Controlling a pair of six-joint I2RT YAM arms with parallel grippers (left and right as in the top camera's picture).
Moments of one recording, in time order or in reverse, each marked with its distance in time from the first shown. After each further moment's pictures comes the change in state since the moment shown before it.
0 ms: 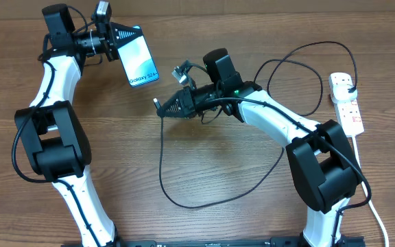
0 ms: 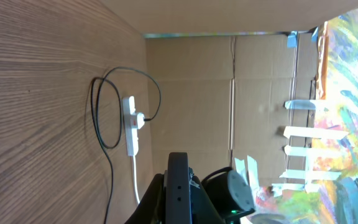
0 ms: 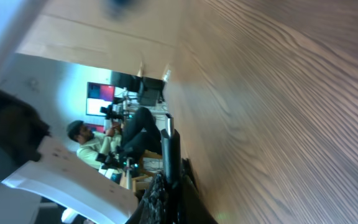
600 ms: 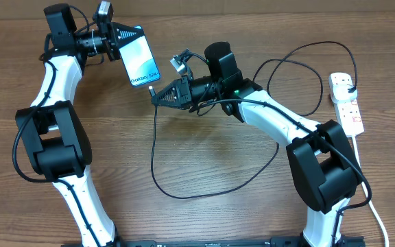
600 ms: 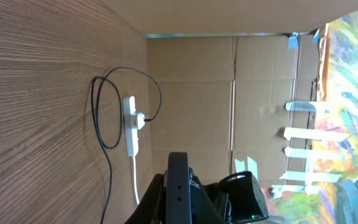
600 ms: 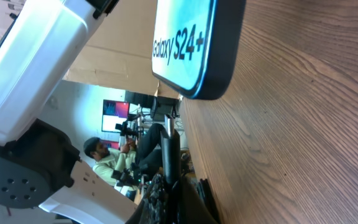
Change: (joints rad) left arm -0.006 0.000 0.000 0.000 -0.010 -0.008; right arm 0.000 -0.002 0.000 0.202 0.025 0.234
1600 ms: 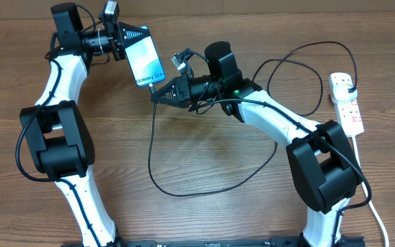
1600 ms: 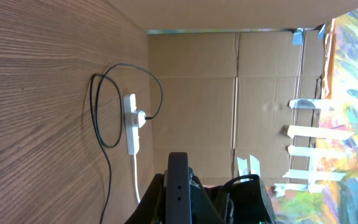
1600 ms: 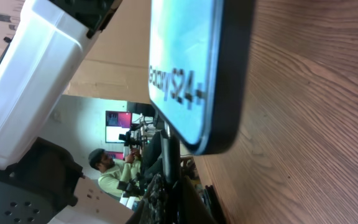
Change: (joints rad) left arm -0.027 0.000 0.000 0.000 -0.014 0.001; right arm 0.001 0.000 0.000 0.019 0.038 0.075
